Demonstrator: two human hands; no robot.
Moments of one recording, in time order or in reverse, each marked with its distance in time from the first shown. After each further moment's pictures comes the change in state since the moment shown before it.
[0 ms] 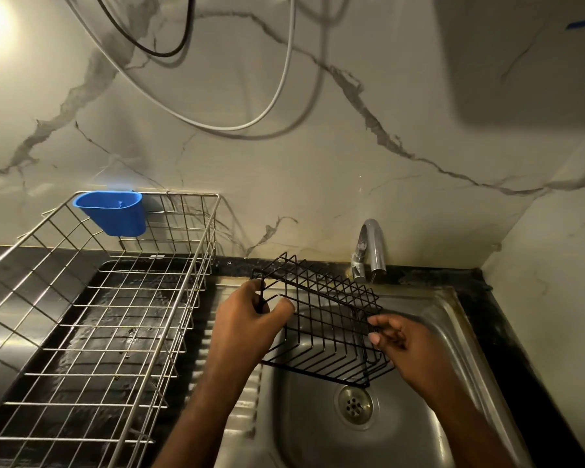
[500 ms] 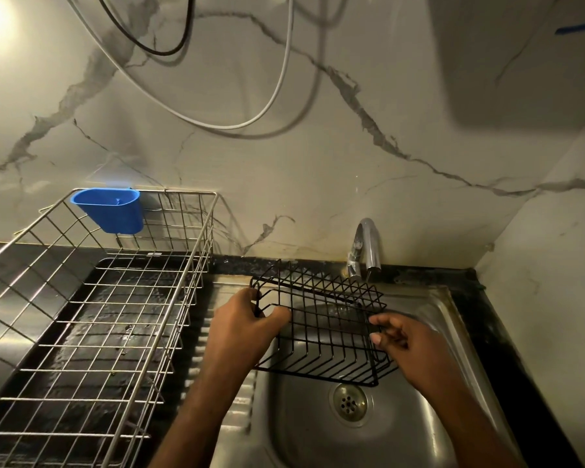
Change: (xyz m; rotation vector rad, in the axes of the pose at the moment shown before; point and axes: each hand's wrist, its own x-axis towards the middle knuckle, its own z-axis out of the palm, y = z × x) left_hand -0.008 -0.001 -0.003 0.048 -0.065 -0.081; right_hand -0.007 -0.002 -0.012 -0.066 0.001 -0.021
